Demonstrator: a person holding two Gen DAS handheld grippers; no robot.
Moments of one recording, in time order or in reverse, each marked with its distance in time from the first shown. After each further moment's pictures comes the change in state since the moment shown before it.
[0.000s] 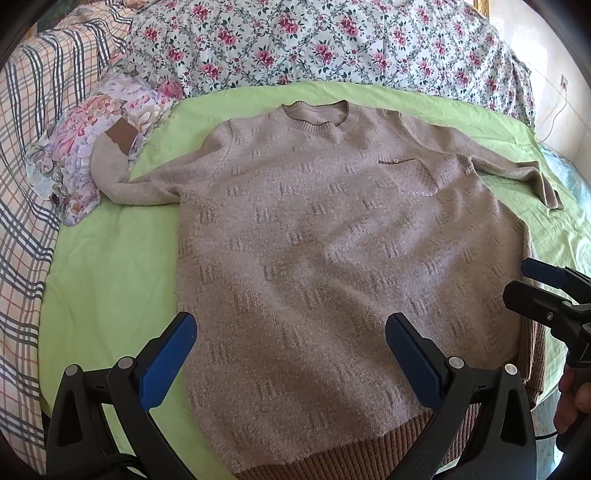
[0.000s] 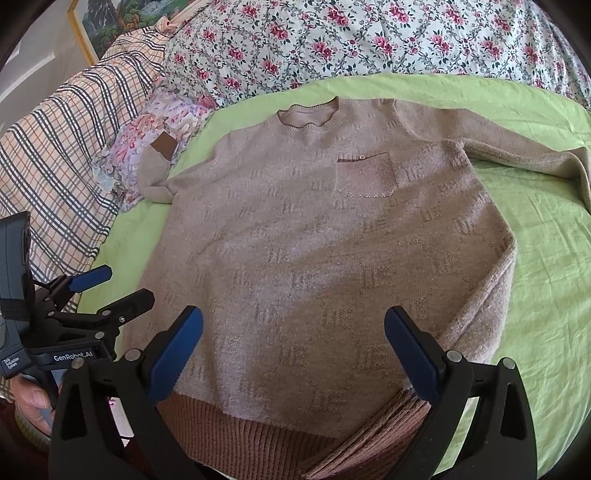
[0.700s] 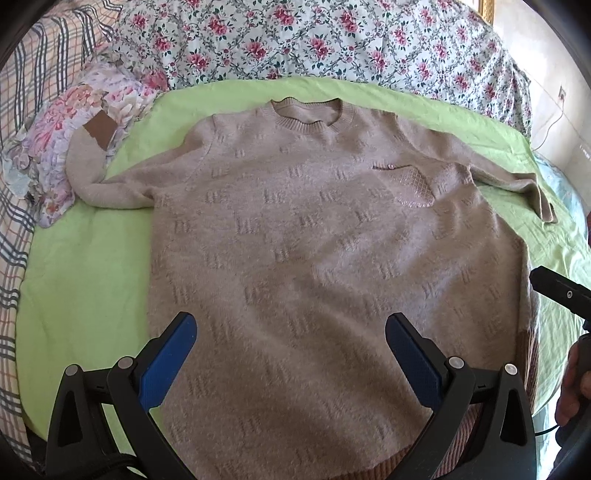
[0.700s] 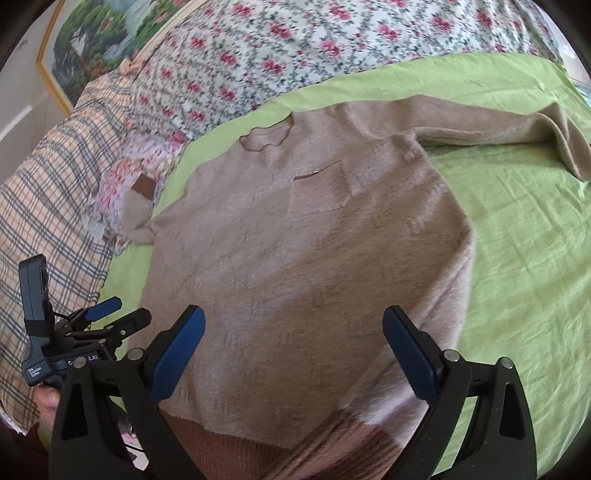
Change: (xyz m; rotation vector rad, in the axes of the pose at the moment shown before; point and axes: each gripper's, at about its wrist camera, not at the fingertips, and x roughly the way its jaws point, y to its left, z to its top) left arm 0.032 -0.002 0.024 -0.055 0.060 -0.104; right arm -0.011 -0.063 0.009 0.184 -0.054 0.017
